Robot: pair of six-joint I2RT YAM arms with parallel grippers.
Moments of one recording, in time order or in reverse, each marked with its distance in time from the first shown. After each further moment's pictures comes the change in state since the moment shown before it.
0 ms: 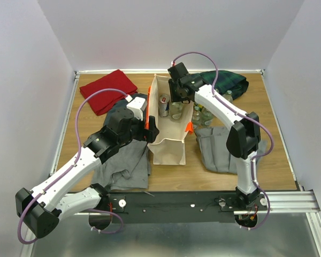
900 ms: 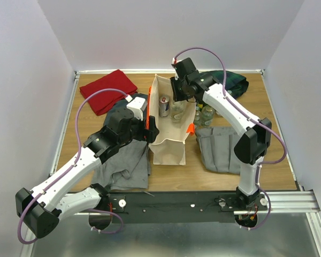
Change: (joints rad) left arm 0.000 0.000 0.000 0.000 0.000 0.000; right arm 0.003 -0.127 0.000 -0.094 -0.098 -0.092
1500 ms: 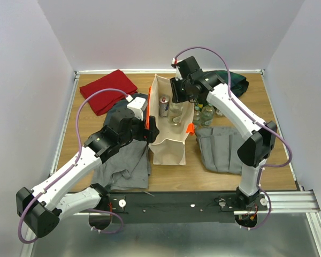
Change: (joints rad) left arm 0.000 0.007 0.000 0.000 0.000 -0.003; right arm 0.006 -0.049 0.008 -0.063 -0.117 -0.016
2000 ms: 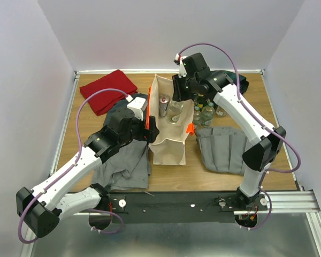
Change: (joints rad) left arm 0.000 0.000 0.000 -0.002 0.000 0.000; right arm 0.000 -0.072 0.011 -0.023 -0.068 0.000
